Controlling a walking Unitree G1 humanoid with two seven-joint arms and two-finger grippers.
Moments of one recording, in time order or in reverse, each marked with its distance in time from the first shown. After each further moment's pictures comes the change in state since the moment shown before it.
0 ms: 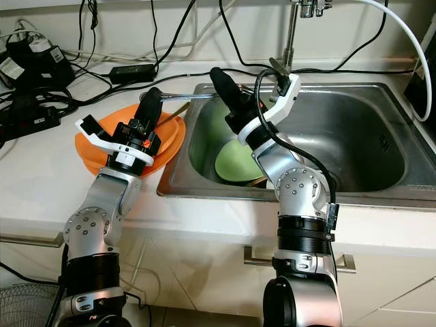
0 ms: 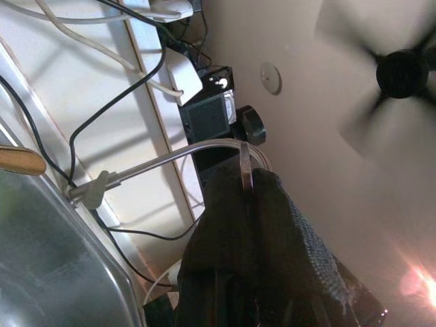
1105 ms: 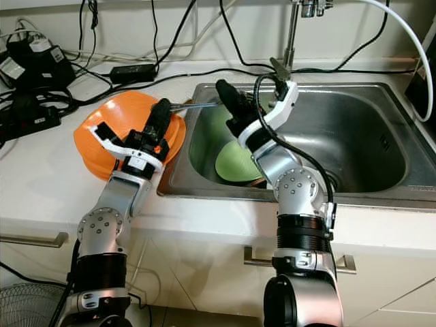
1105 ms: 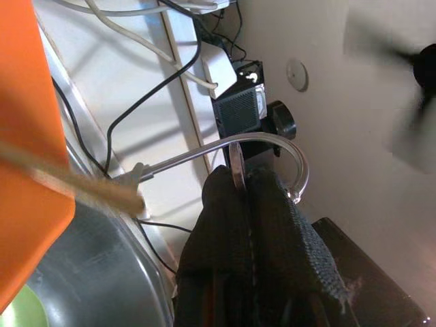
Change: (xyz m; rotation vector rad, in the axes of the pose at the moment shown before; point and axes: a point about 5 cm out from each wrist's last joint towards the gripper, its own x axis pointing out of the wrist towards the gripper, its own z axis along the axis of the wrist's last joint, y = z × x) left arm -0.001 0.020 -0.006 0.046 -0.005 0.093; right arm 0.000 -0.012 -0.004 0.031 0.015 -0.076
